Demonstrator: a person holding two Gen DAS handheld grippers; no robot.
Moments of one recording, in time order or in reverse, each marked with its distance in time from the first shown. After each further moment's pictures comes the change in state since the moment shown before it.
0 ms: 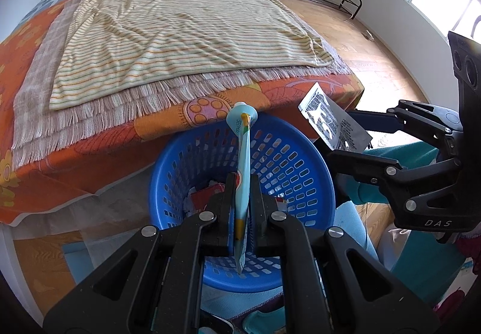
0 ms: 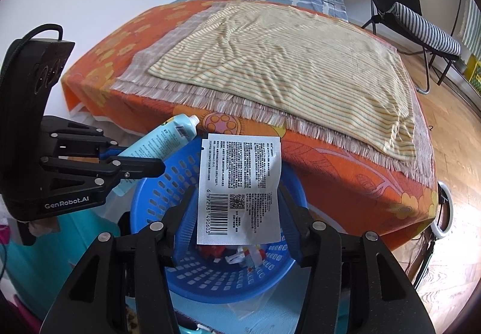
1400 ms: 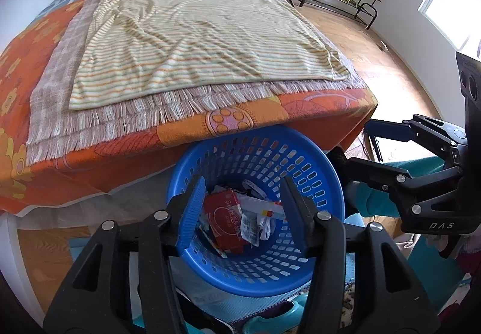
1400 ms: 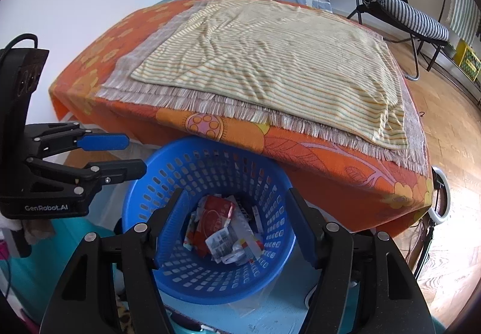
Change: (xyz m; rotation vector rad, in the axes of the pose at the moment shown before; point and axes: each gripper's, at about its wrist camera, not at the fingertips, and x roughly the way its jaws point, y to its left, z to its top) left arm -0.010 0.008 0.007 -0.052 -0.036 0.064; right arm 0.000 -0.012 0.003 0.068 0.009 -0.038
